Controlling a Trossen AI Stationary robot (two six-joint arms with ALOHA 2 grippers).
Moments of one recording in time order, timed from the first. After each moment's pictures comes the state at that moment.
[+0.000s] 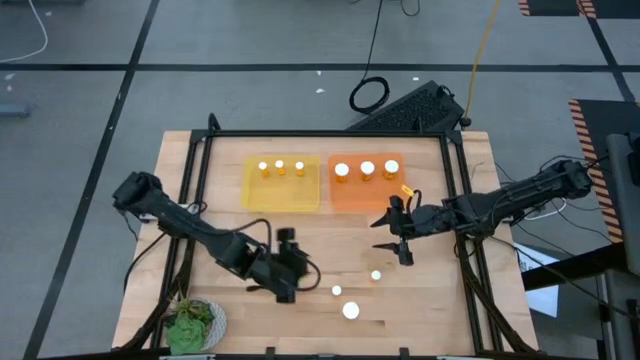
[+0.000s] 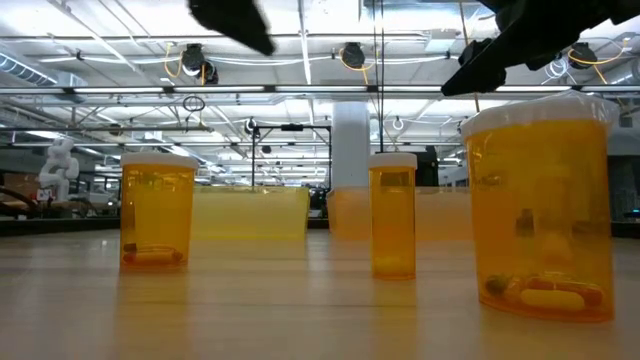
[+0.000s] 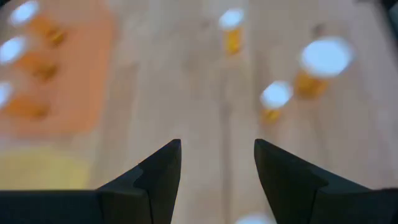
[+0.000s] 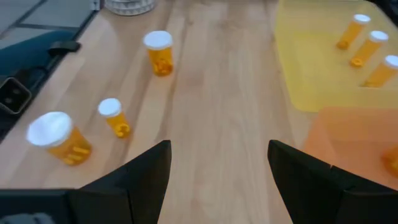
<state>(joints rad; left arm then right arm) -0.49 1.66 1.29 -0.53 -0.43 -0.28 0.26 1.01 0.59 -0.15 0.15 0.11</state>
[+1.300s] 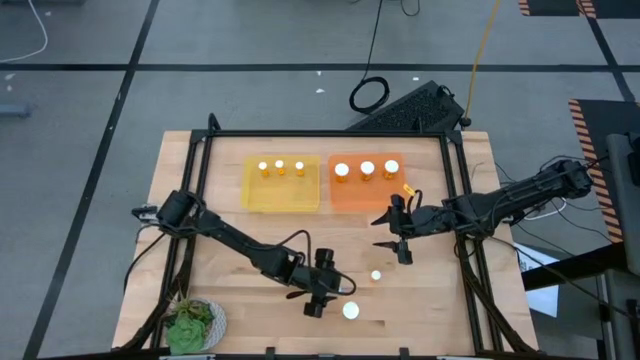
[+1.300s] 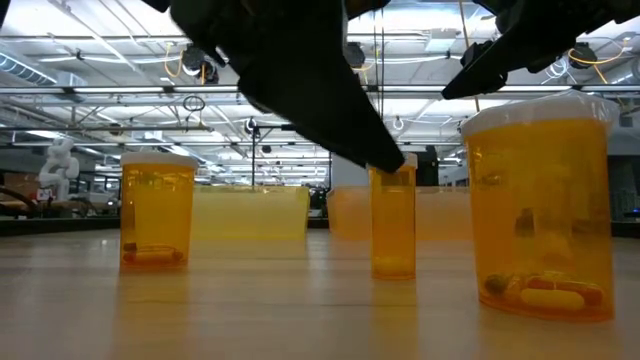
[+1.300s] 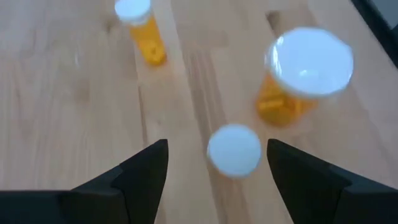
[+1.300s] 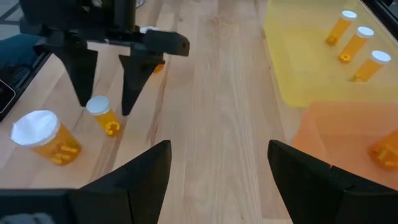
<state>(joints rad) -0.40 2.01 1.33 -0.13 -0.15 -0.10 0.27 1.01 0.59 -0.17 0.18 0.12</state>
